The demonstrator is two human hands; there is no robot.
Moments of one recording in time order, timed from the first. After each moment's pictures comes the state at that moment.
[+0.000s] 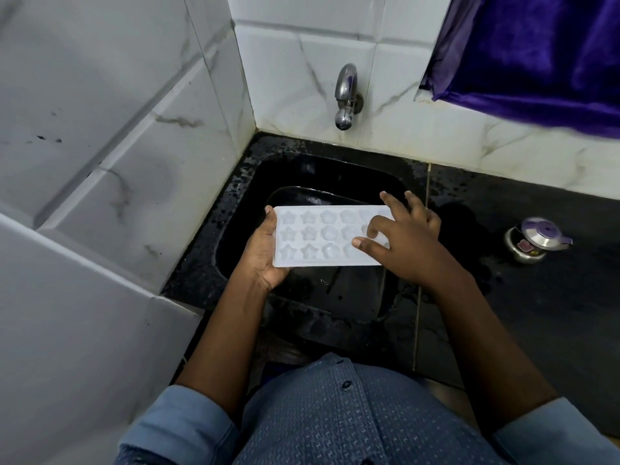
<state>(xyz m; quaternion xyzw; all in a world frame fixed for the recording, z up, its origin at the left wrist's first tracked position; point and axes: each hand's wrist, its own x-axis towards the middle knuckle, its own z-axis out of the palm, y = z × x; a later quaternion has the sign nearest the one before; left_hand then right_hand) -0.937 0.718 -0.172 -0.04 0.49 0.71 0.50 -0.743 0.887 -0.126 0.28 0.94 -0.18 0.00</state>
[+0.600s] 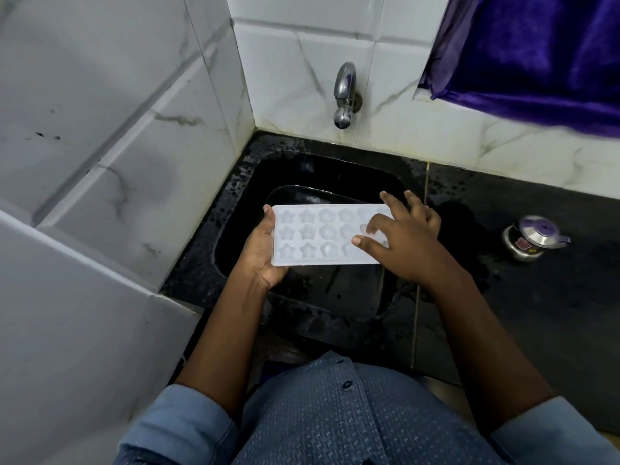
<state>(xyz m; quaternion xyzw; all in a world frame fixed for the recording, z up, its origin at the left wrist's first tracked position) -0.936 0.715 -0.173 -0.03 0.49 0.71 0.51 -0.741 0.885 -0.125 0.29 0.94 -0.17 0.00</state>
